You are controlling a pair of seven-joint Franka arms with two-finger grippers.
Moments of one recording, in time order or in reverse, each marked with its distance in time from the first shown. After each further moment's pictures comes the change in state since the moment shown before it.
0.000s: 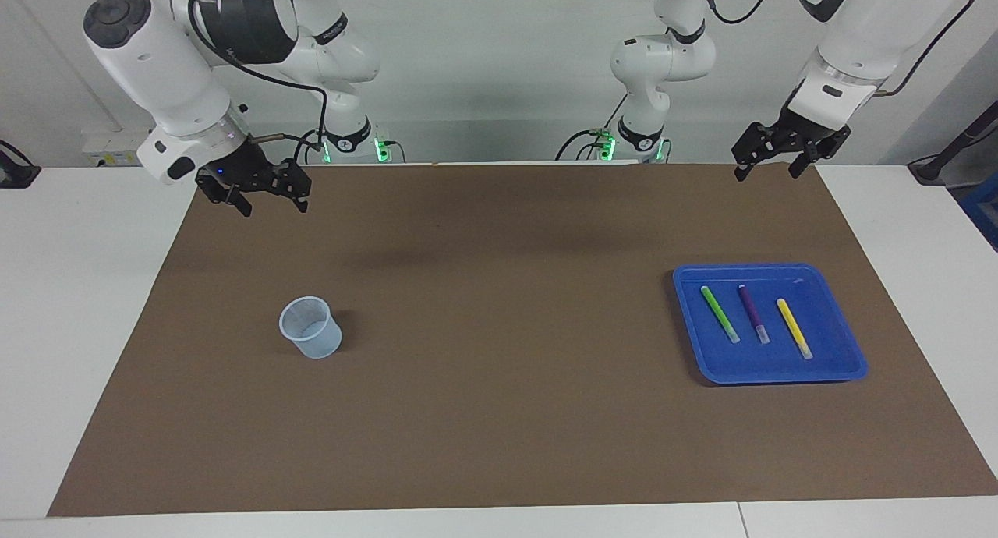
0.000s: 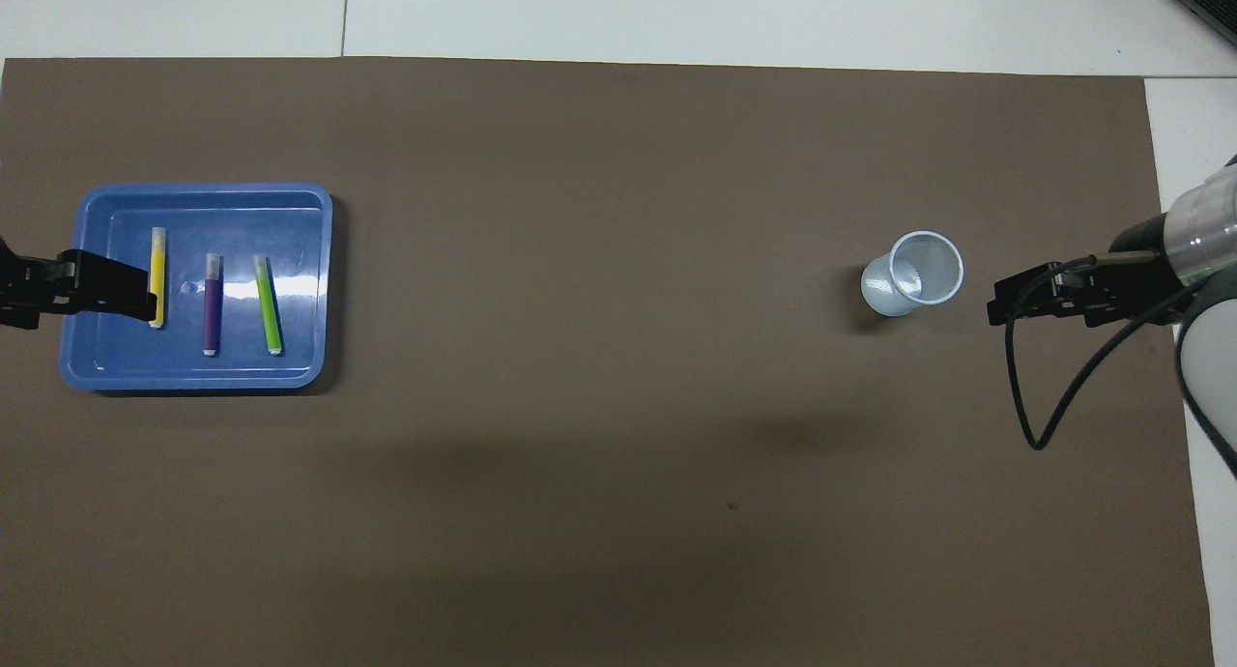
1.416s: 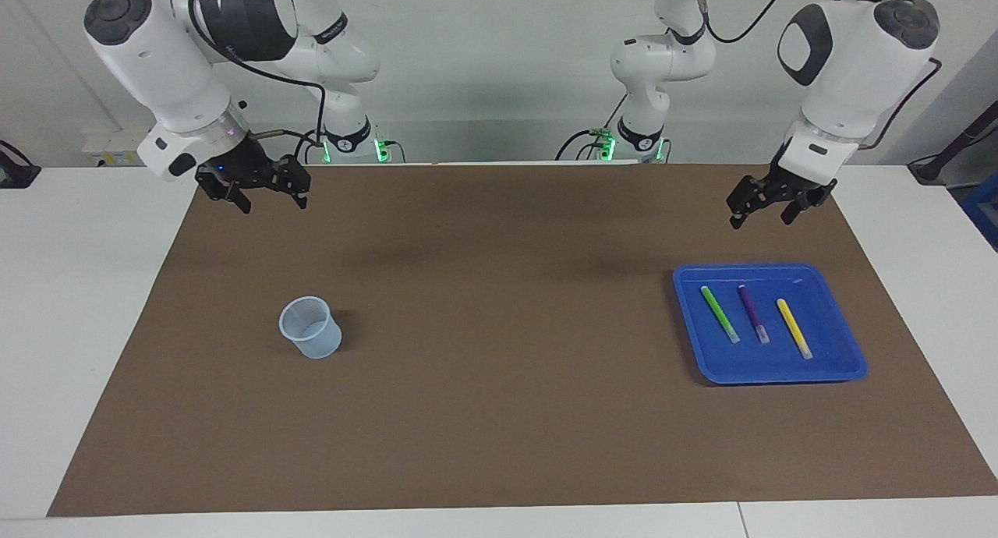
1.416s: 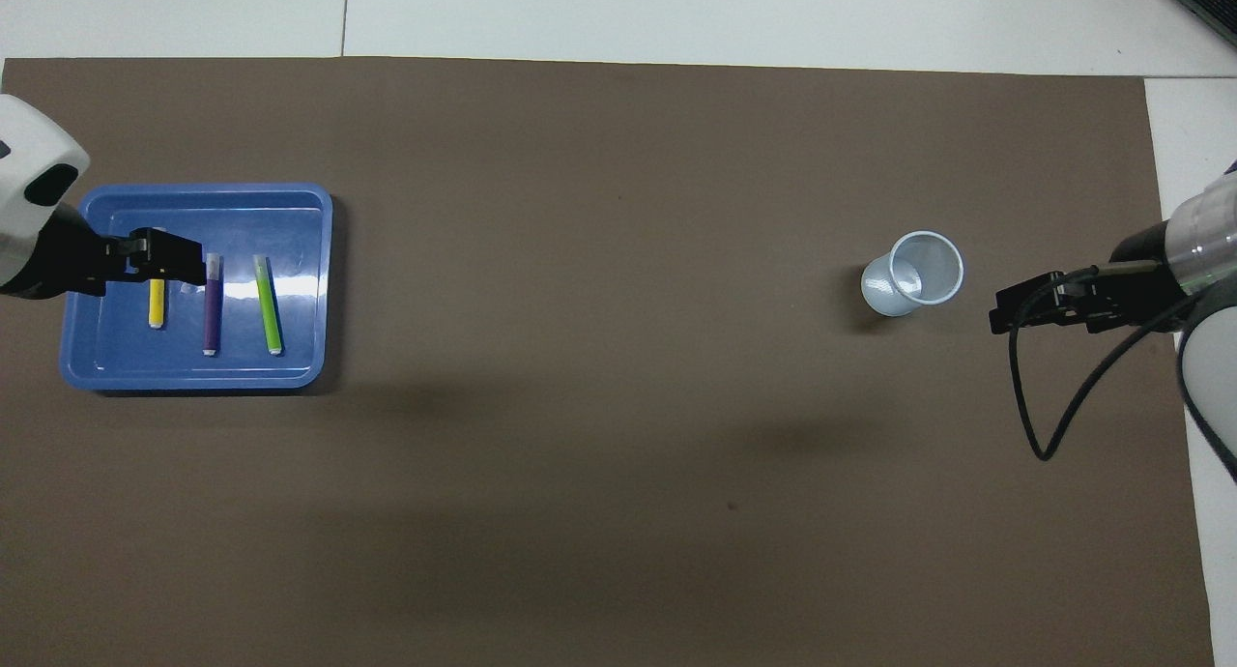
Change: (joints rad) left arm 0.005 0.069 0.013 -0.172 0.001 0.313 -0.014; right arm -0.002 -0.009 -0.001 -0.016 -0.001 -0.008 -0.024
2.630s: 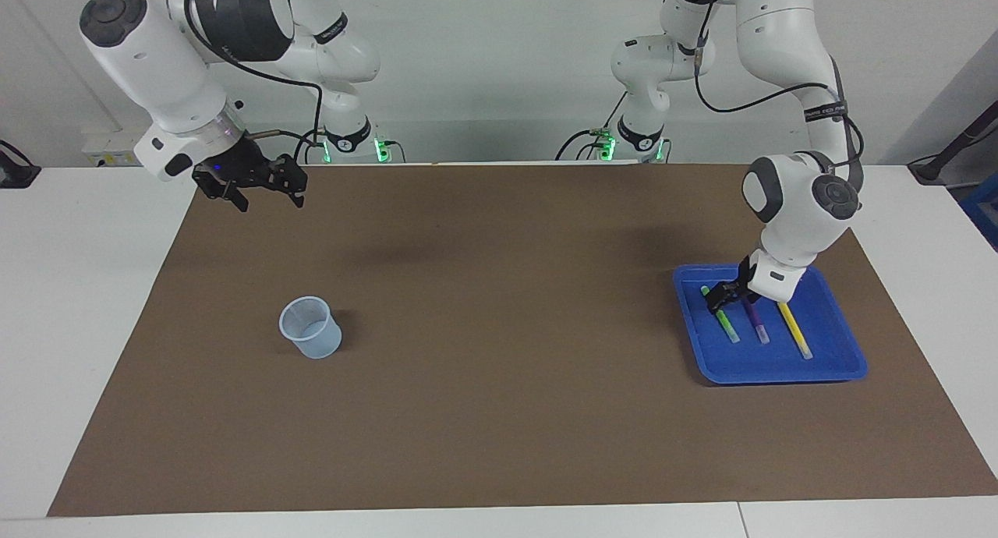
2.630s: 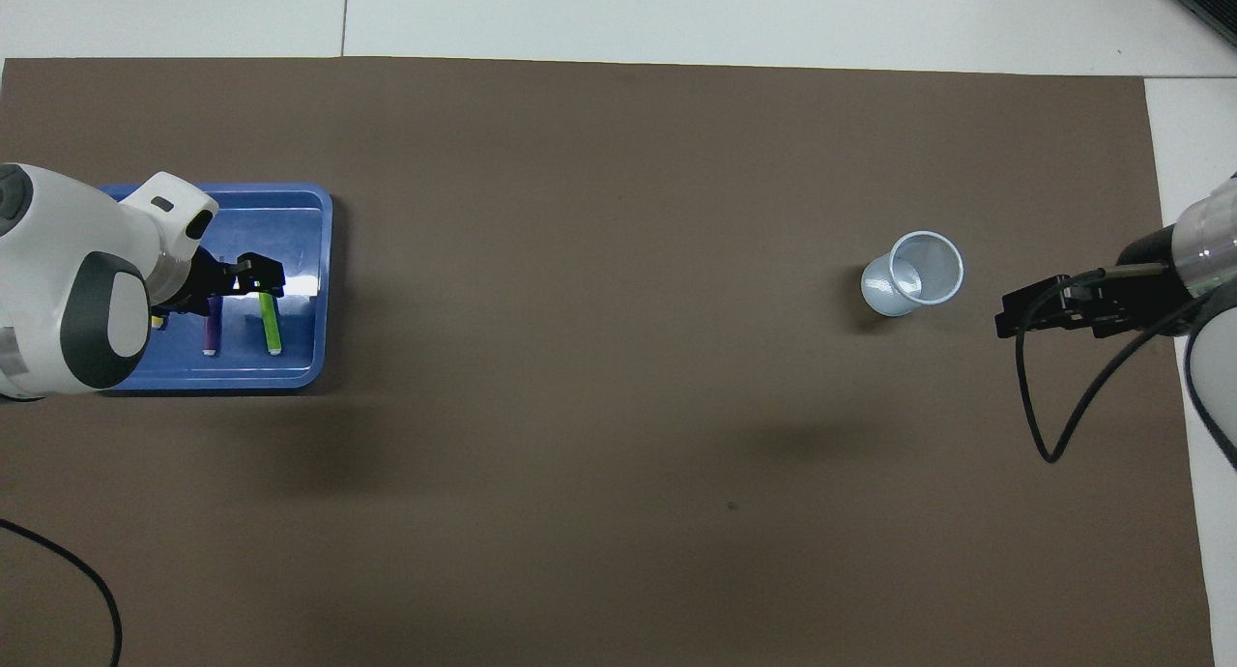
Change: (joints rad) left arm 0.057 0.253 -0.003 -0.219 0.000 0.423 -0.080; right arm -0.005 -0.004 -0.008 -0.004 -0.003 -0.012 0.000
